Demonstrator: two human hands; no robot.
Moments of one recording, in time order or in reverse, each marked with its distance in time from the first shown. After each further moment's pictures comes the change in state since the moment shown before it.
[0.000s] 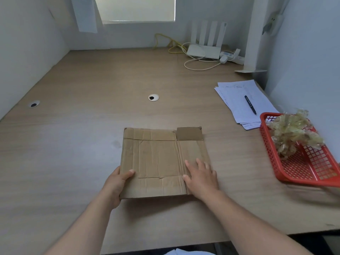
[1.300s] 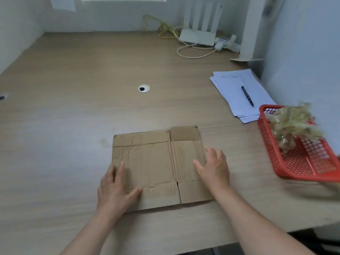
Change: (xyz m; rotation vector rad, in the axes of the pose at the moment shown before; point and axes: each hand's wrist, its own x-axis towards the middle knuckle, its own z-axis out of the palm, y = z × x) left_hand 0.021 -0.041 0.009 1.043 0.189 0.451; right_hand 0.021 0.030 -0.009 0.292 0.322 0.184
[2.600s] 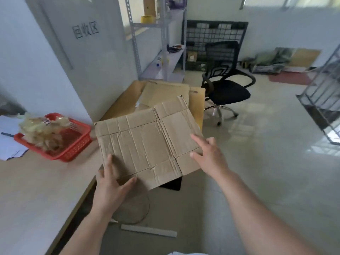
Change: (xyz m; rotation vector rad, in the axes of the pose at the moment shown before) left_hand -0.312 0.302 0.119 -0.194 -0.501 0.955; right_hand -0.436 0.321 -0.232 0.174 0.616 0.754
